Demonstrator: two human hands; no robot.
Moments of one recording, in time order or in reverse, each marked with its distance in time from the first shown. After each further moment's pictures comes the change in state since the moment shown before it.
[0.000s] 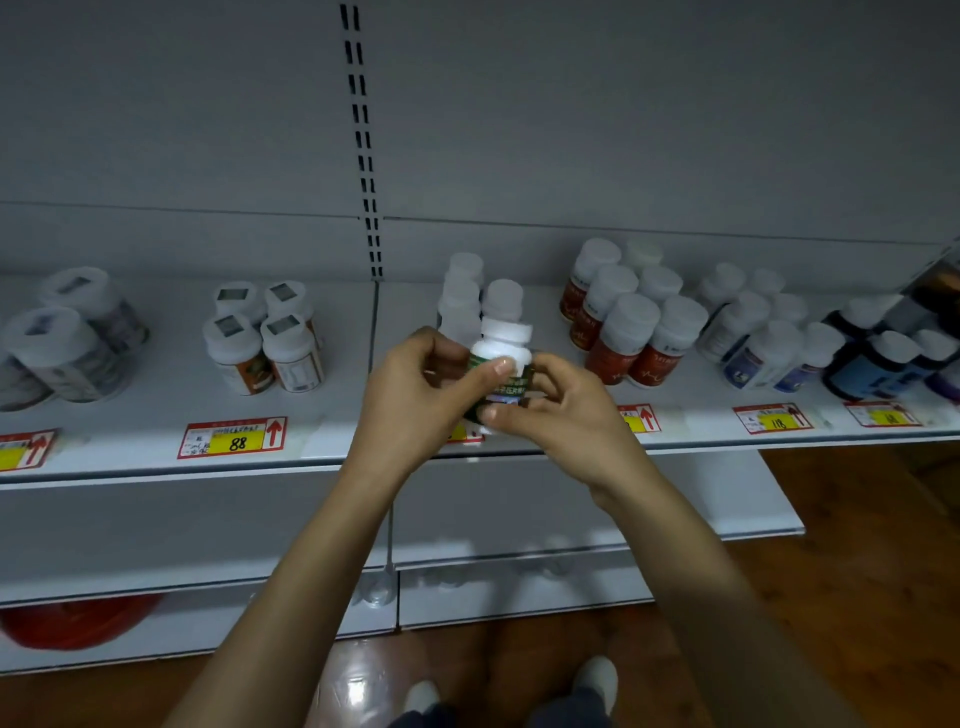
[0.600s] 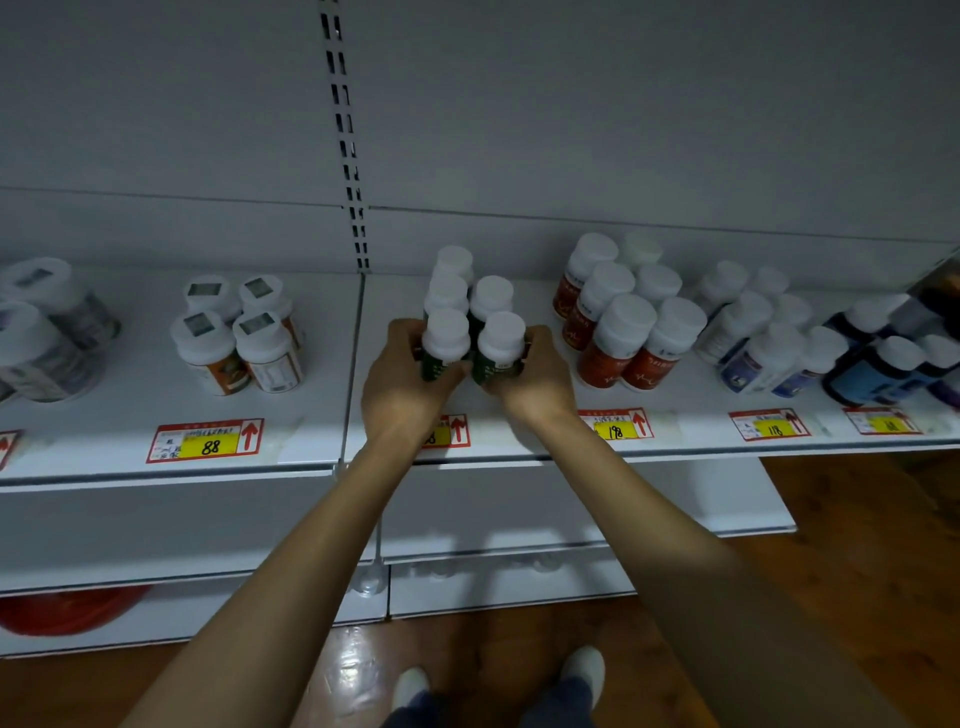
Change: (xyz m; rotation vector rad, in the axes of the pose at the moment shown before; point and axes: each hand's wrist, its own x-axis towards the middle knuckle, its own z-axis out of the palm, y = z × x) left_hand 0.052 -0.064 0.031 0.225 0.138 -0.008; right_hand 0.099 0.055 -0.005 -0.421 0.257 0.073
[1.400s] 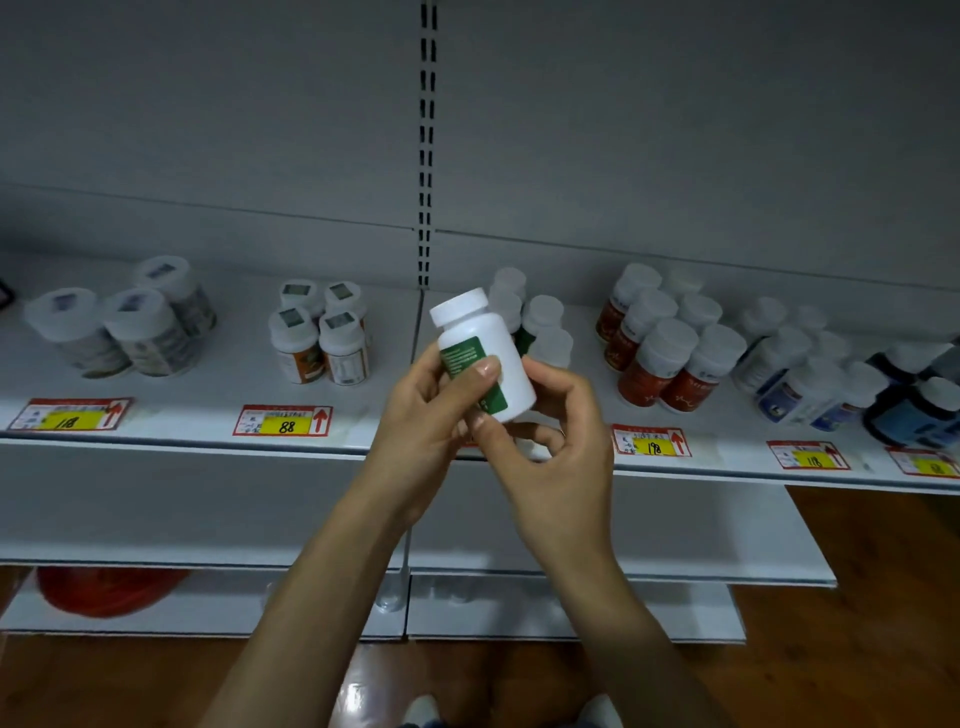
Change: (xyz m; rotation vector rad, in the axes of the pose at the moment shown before) left_hand -0.080 0.058 -0.080 -0.950 -0.288 -0.100; right_hand -0.152 -0.058 0.005 0.500 0.125 -0.376
